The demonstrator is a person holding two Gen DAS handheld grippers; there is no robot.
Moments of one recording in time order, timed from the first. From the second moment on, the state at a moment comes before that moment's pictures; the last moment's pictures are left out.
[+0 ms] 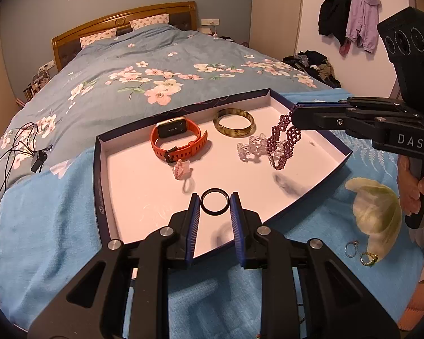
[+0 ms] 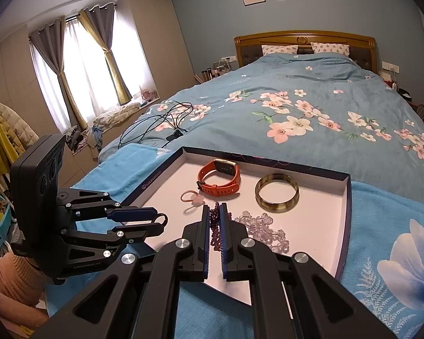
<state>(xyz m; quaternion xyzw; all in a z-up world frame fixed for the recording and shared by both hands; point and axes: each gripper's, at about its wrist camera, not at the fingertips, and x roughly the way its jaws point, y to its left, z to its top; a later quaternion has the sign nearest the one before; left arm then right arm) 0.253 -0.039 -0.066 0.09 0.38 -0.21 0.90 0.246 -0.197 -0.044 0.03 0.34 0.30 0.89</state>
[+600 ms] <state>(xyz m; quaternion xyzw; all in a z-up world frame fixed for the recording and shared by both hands) 0.266 -0.041 -0.075 0.08 0.40 -0.20 0.89 0.261 -0.191 -0.057 0.03 0.36 0.31 0.88</state>
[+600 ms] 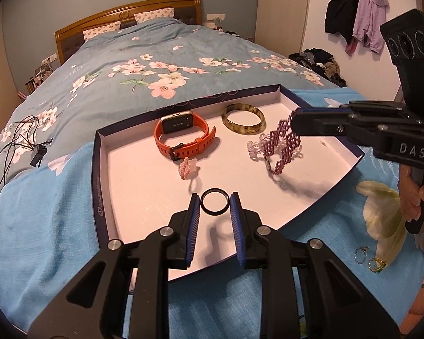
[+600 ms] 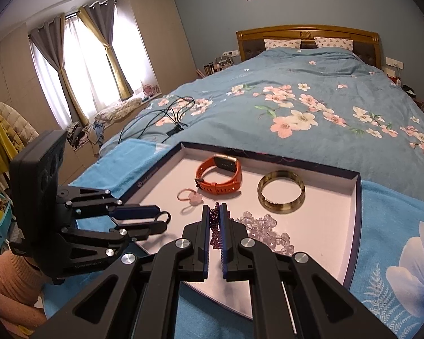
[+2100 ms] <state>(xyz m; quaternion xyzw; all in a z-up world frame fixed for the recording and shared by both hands) 0.307 -0.047 -0.095 0.09 0.44 -0.17 0.88 0.298 -0.202 -0.092 0.00 0.40 0.22 0.89</state>
